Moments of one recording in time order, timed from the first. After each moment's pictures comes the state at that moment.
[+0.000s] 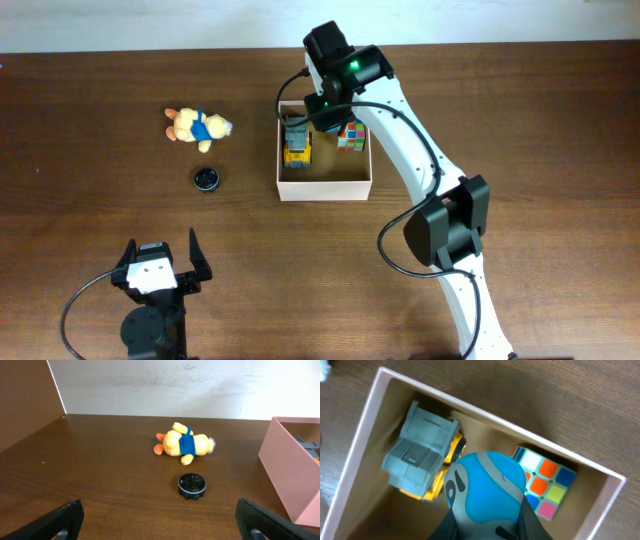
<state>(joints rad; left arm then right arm) 0.14 0.02 0.06 -0.19 -0.06 0.02 0.48 2.45 2.50 -1.26 0.00 0.09</state>
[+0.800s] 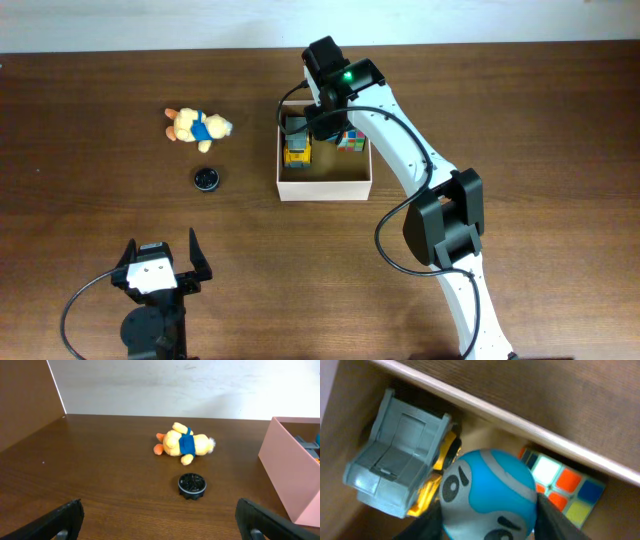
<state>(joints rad) 0.14 0.02 0.06 -0.19 -0.06 0.02 0.48 2.46 2.37 -1.15 0.00 0.08</state>
